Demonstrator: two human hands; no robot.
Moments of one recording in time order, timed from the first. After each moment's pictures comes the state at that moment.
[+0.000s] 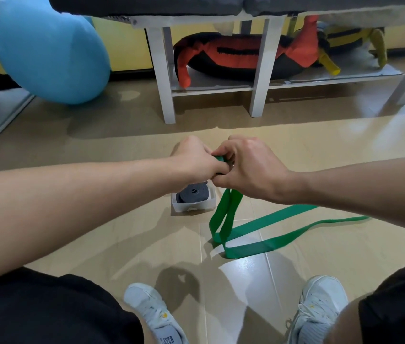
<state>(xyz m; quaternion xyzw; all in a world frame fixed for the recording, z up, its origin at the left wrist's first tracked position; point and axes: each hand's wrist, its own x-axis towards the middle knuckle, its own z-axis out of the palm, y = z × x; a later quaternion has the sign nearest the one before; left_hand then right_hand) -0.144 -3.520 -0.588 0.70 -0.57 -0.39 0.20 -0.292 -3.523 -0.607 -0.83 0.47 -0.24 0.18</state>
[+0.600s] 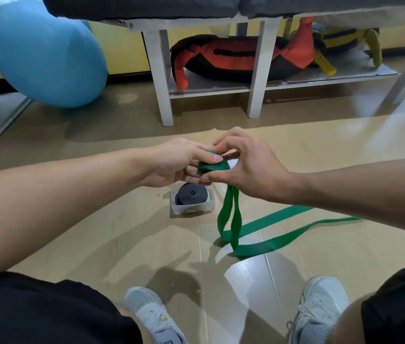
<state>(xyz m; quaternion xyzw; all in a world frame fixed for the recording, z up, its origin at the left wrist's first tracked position) -0.113 -3.530 -0.578 0.55 -0.51 -0.62 0.22 -0.294 -3.526 -0.608 -0.79 0.46 -0.30 0.26</state>
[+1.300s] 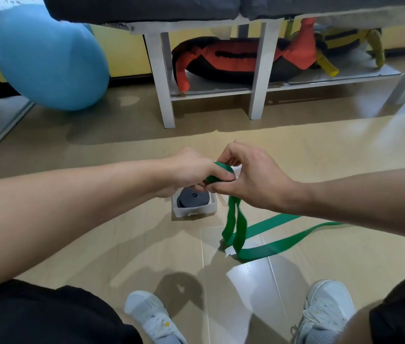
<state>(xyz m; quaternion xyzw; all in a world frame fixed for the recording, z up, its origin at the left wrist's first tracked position) -0.130 -3.532 -0.592 0.65 -0.56 -0.49 0.15 -0.298 -3.522 -0.617 -0.80 0.47 -0.27 0.25</state>
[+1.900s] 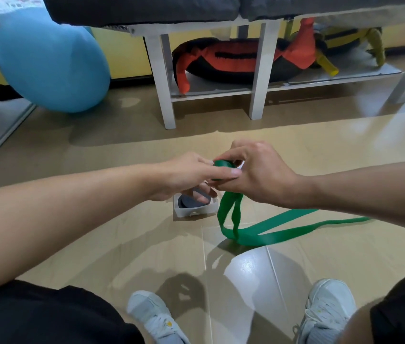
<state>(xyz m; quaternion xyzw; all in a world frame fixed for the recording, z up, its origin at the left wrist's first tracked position) -0.122 -3.522 -0.586 0.57 -0.60 -0.55 0.11 -0.301 -3.523 -0.606 -0.83 0.44 -0.27 0.19</state>
